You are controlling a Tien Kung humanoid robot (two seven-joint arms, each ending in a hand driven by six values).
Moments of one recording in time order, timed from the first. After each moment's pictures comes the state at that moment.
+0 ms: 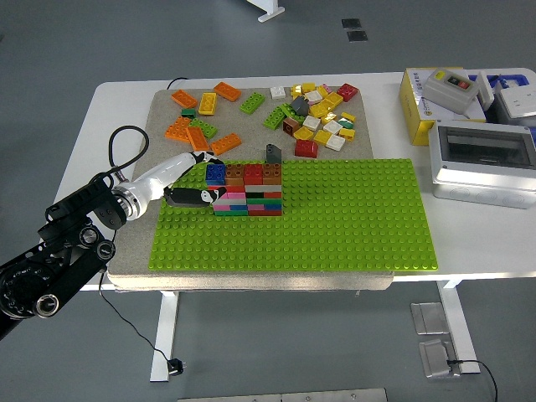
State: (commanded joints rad) left arm -0.62 0.31 -0.78 -1.14 1.64 -0.07 0.06; right arm 0.13 -0.15 0.78 0.18 -0.23 -0.15 -0.14
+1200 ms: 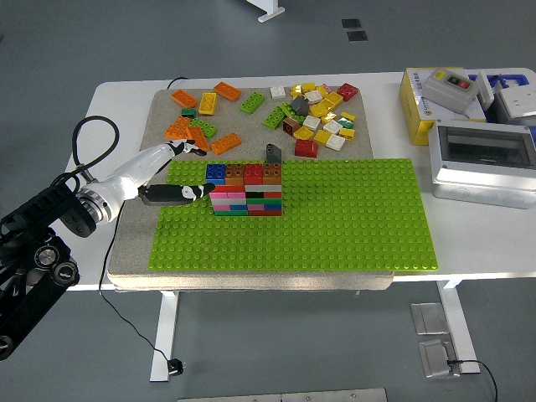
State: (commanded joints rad) left arm -0.43 0.40 -0.98 -1.53 1.76 -0.13 0.18; right arm 0.11 -0.16 0.81 0.18 -0.25 -0.16 -0.14
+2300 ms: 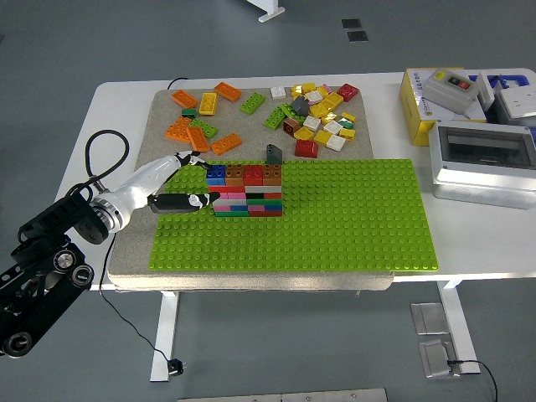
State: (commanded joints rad) left arm -0.44 0.36 -0.94 -1.41 1.75 -0.11 0.15; right arm 0.12 -0.16 0.82 0.18 -0.26 -0.16 -0.14
